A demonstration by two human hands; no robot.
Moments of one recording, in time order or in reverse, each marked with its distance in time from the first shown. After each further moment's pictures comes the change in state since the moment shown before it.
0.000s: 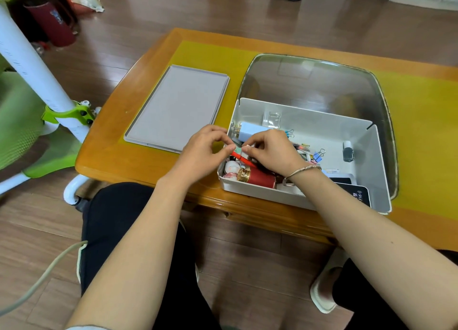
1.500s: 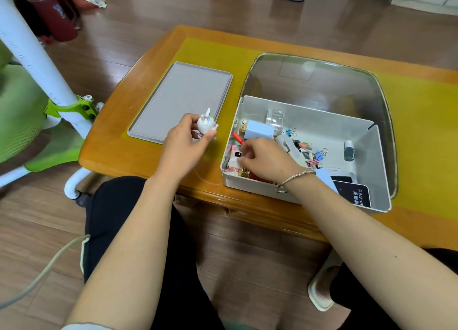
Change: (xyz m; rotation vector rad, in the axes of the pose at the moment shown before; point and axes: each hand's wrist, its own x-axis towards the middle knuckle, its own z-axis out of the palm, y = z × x) left_hand -0.012 -0.018 -0.019 -0.042 0.250 -0.143; right_hand -0.013 -0.024 0.011 -0.136 -0.179 0.048
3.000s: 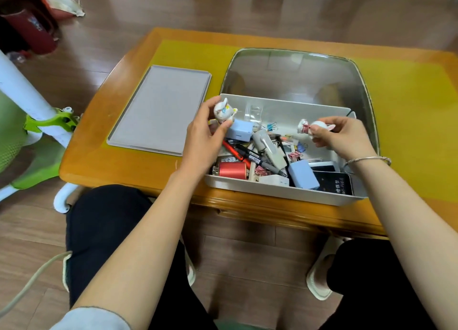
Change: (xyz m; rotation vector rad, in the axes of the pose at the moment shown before) left_hand 0.005 0.057 0.055 -0.307 -0.026 0.191; right_hand -0.052 0.142 -0.071 0.697 0.483 0.352
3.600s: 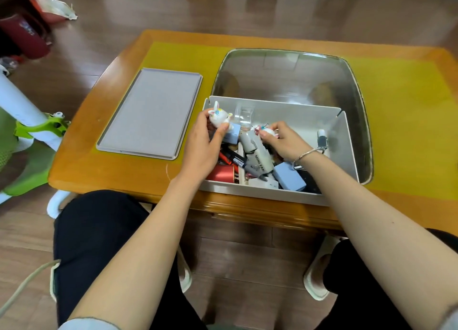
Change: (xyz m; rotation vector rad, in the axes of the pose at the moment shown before) left_hand 0.000 -0.008 0.022 0.098 -0.016 -0.064; right_hand 0.019 0.003 0.070 -0.266 -0.316 0.021
